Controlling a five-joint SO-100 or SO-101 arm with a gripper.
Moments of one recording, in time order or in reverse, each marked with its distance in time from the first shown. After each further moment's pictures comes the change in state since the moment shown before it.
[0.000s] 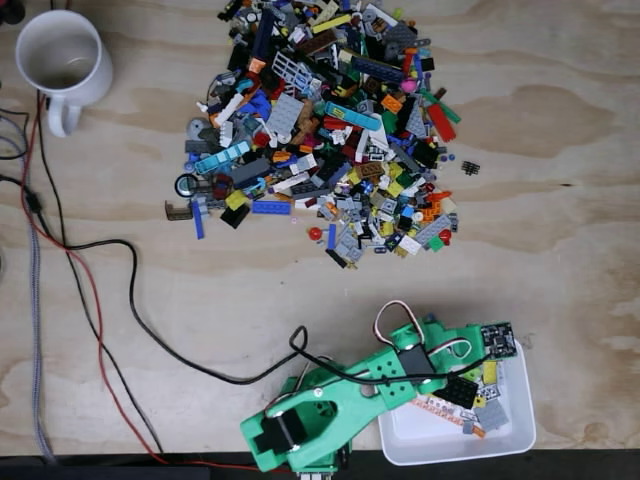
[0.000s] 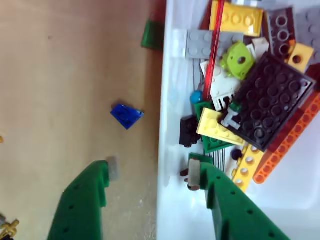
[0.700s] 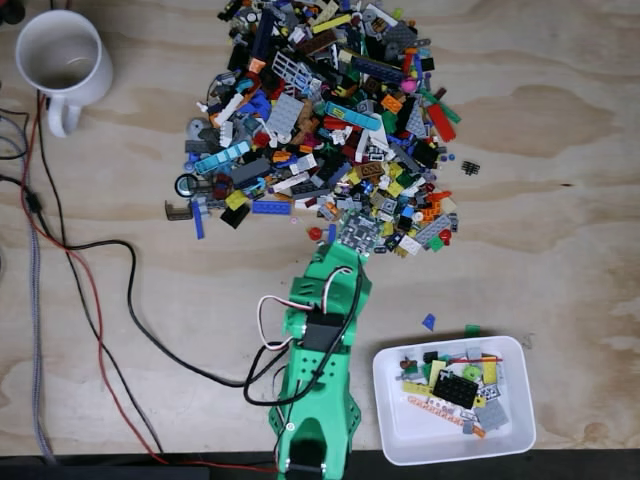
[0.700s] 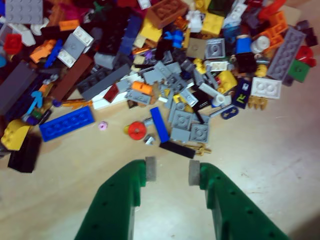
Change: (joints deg) arm -57.1 9.4 -11.2 3.9 2.7
